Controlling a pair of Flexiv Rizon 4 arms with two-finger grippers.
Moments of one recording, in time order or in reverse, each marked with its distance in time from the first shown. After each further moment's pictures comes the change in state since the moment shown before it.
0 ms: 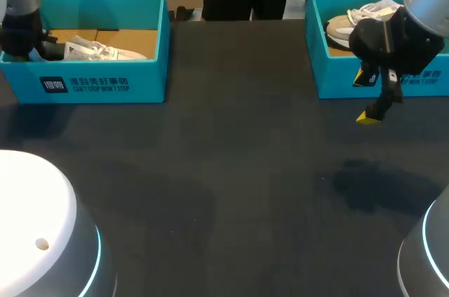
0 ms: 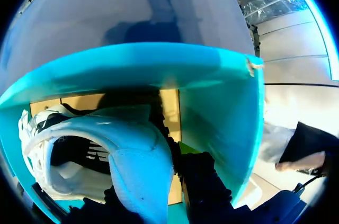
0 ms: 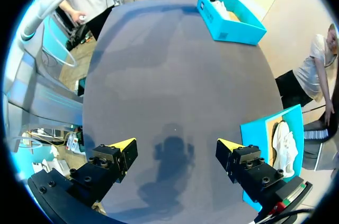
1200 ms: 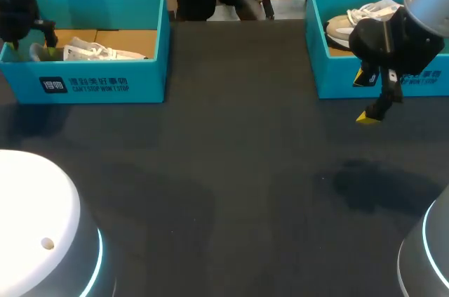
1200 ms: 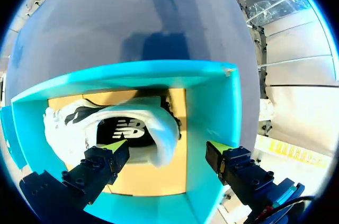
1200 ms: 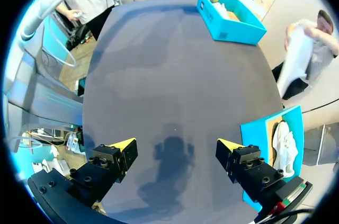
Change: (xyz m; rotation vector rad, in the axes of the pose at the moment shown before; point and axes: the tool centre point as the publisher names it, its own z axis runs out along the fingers) left arm -0.001 0.007 -0.047 0.002 -0.094 -0.024; right arm 0.000 0.000 0.000 0.000 0.000 0.000
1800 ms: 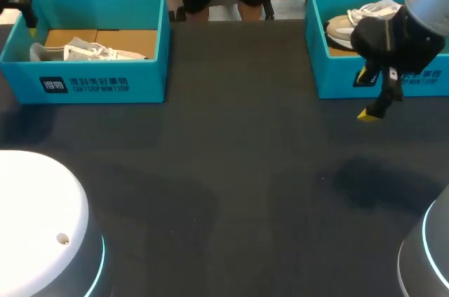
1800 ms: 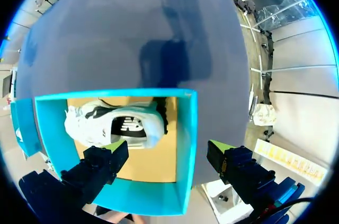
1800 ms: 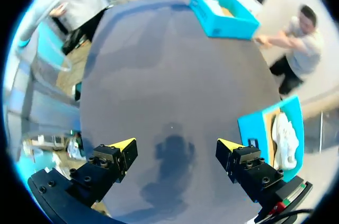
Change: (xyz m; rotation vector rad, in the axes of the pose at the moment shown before) left arm 0.024 -0.018 -0.066 0.002 -0.078 -0.040; right arm -0.012 -0.009 -0.001 0.014 -0.026 0.094
